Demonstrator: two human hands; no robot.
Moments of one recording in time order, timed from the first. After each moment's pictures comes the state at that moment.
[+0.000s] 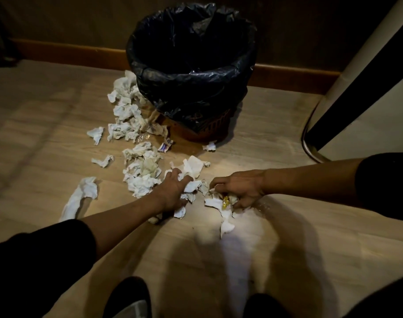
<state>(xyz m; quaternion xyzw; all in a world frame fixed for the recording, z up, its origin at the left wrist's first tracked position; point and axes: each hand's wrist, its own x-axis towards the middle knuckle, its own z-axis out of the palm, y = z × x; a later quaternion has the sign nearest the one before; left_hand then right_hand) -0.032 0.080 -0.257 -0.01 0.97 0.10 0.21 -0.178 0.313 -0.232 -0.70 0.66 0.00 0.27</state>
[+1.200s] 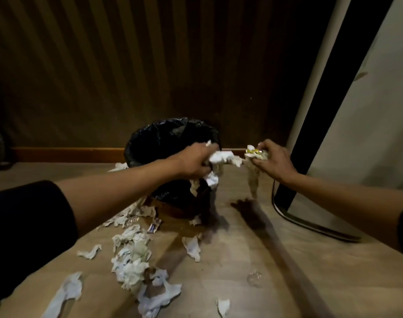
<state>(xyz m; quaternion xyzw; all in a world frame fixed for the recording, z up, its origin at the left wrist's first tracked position) -0.194 0.123 0.025 0.22 0.97 0.14 0.00 -0.277 0.388 -0.041 -0.15 0.92 -0.35 -0.11</state>
